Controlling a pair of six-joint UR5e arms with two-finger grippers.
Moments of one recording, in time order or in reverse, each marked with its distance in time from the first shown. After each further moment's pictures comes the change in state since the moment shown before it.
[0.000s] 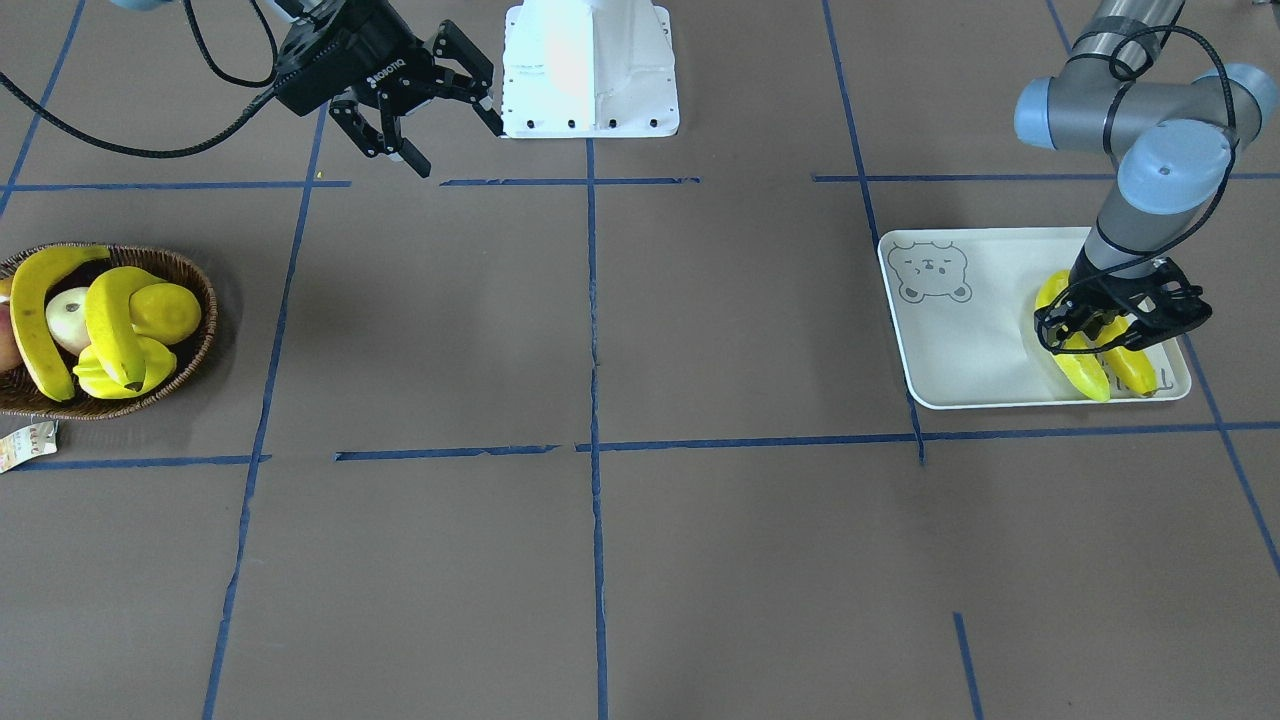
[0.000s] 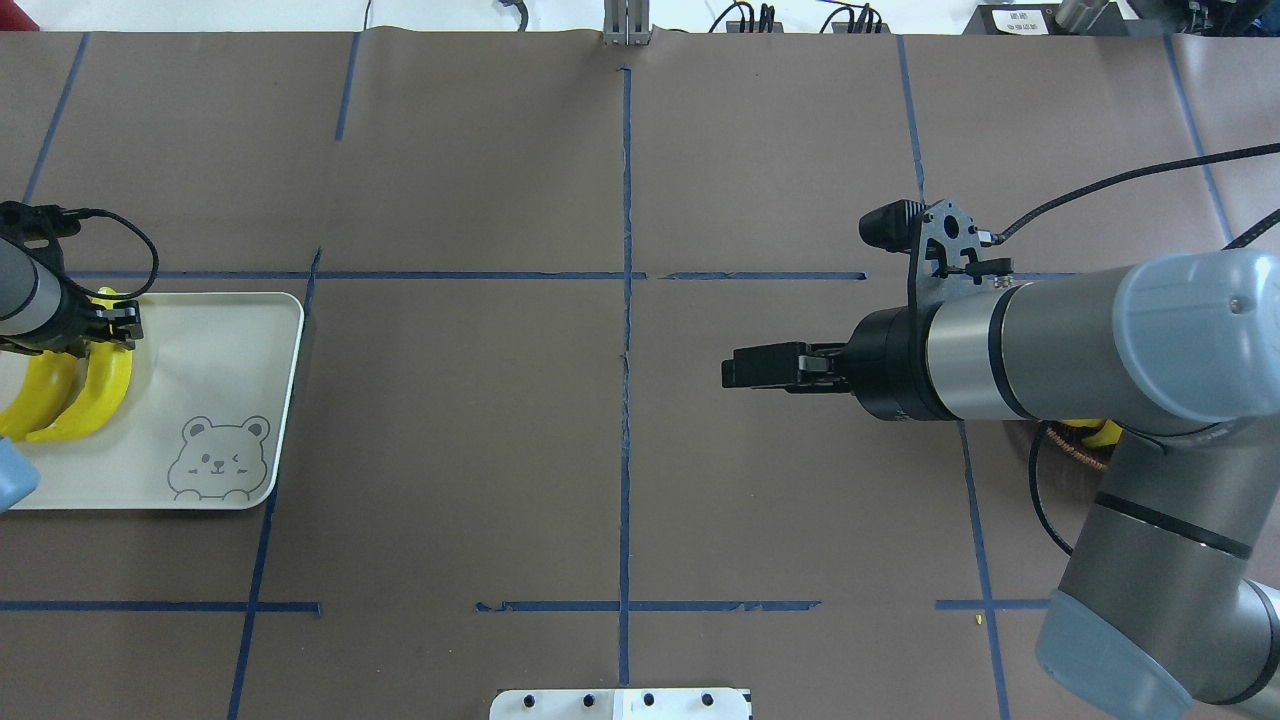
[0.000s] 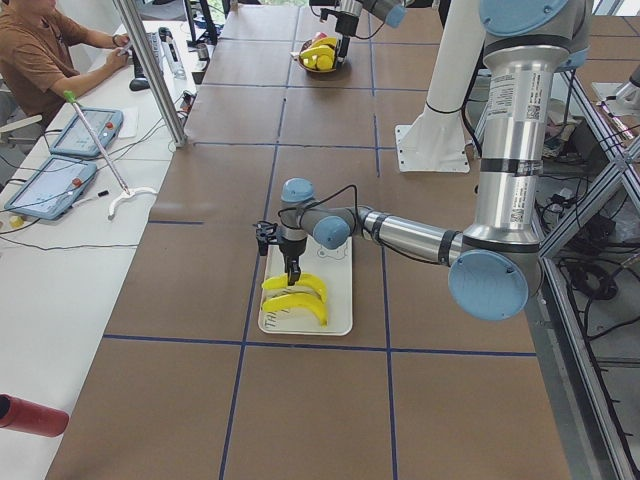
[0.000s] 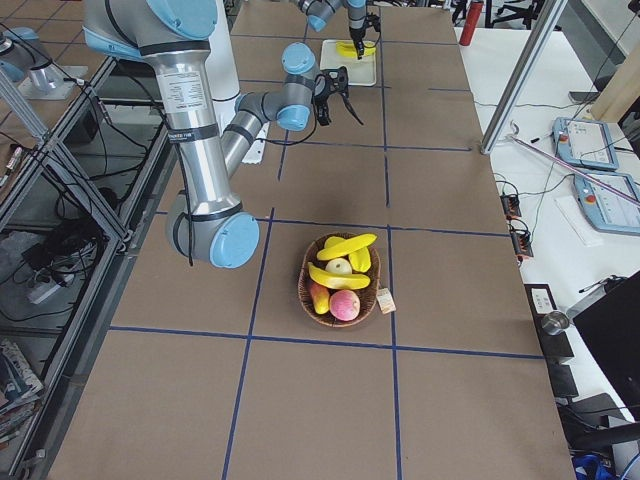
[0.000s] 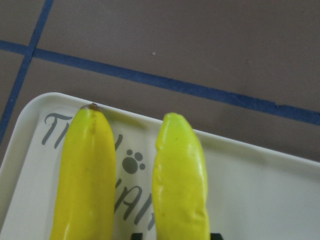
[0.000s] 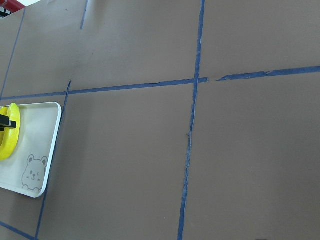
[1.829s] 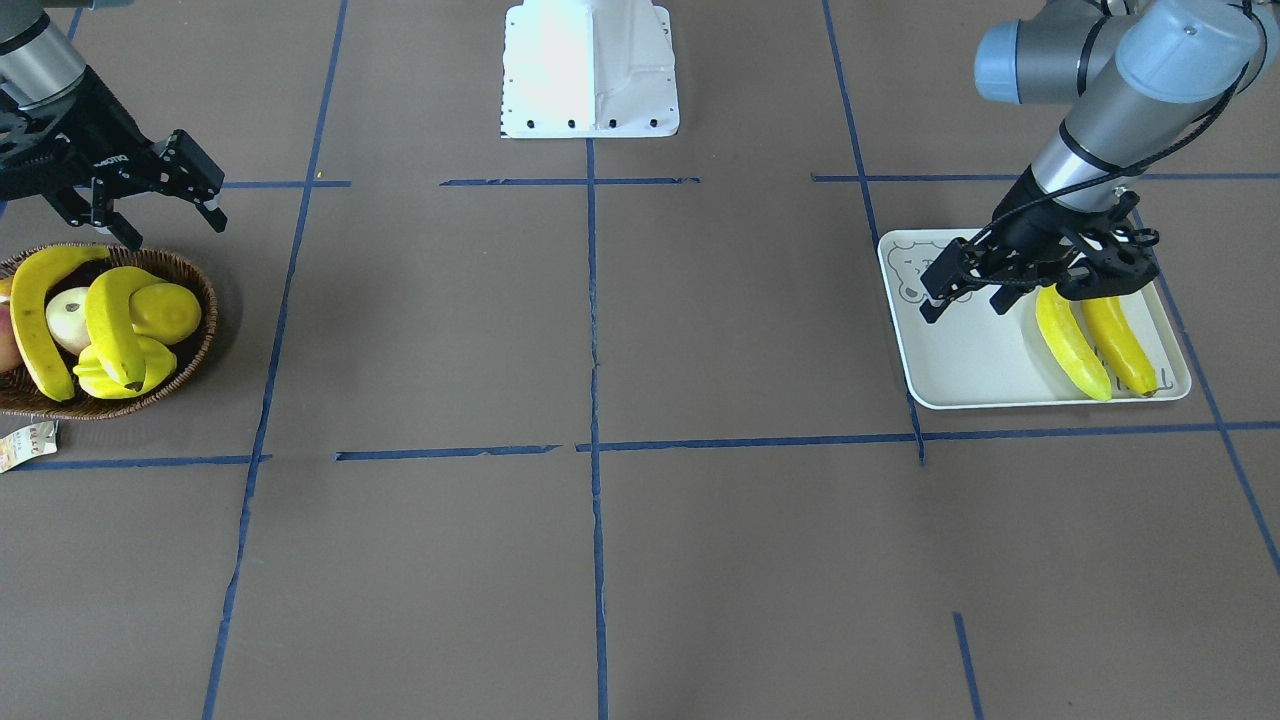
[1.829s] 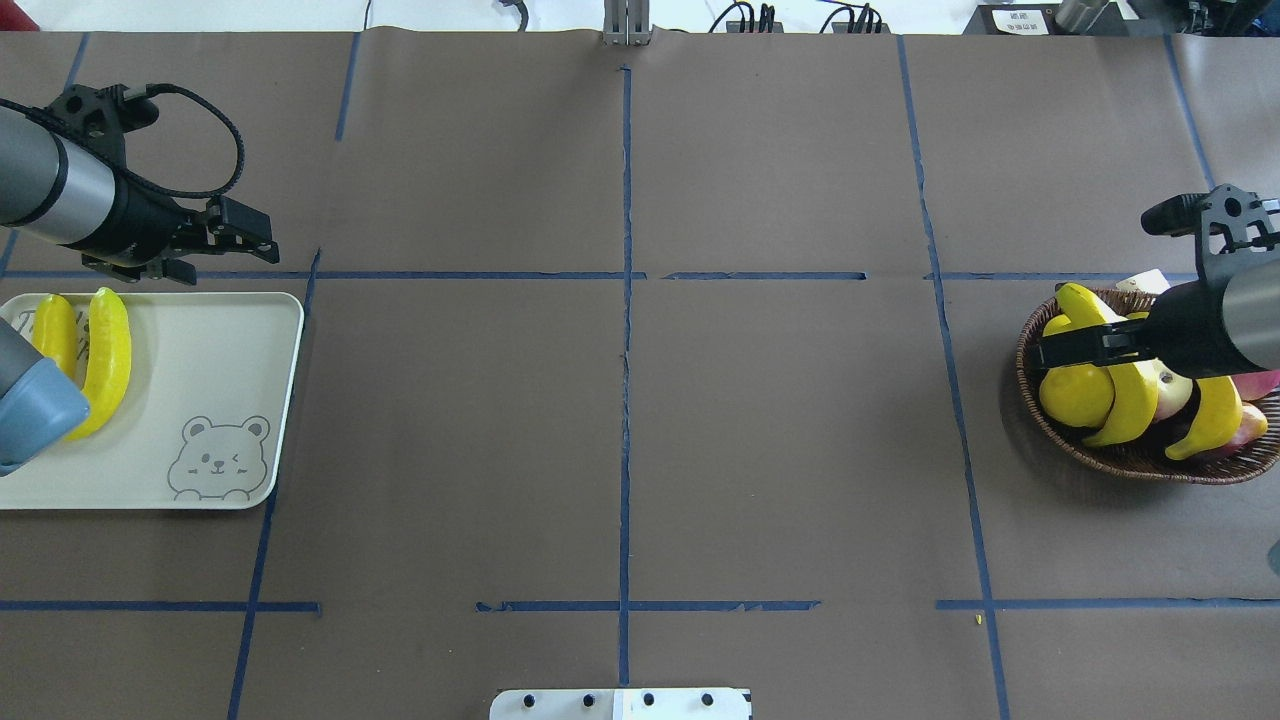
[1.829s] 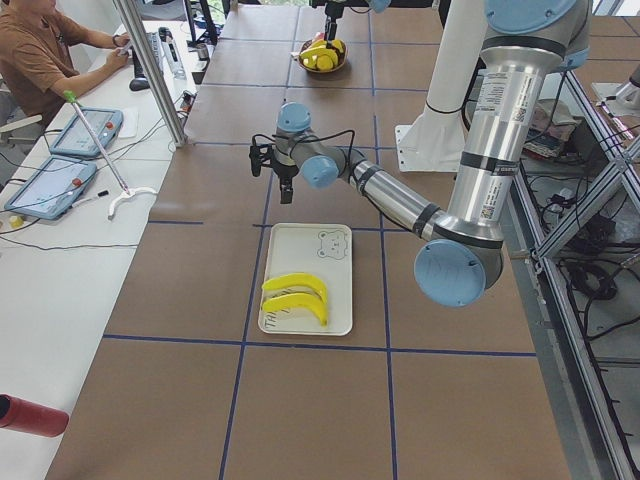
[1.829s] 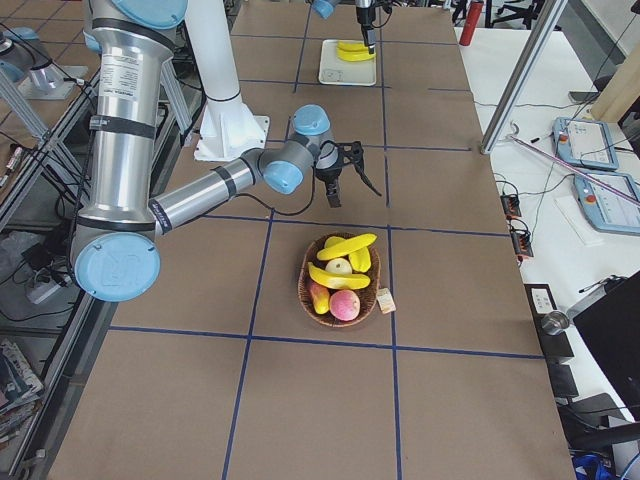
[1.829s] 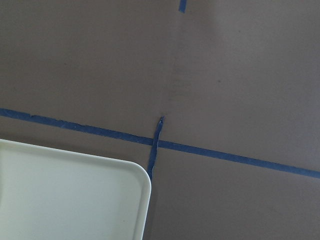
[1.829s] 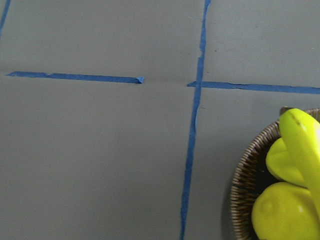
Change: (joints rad) left arm -0.033 -0.174 -0.206 0.001 -0.219 -0.110; right arm 0.335 -0.417 -0.055 0.008 0.187 -0.433
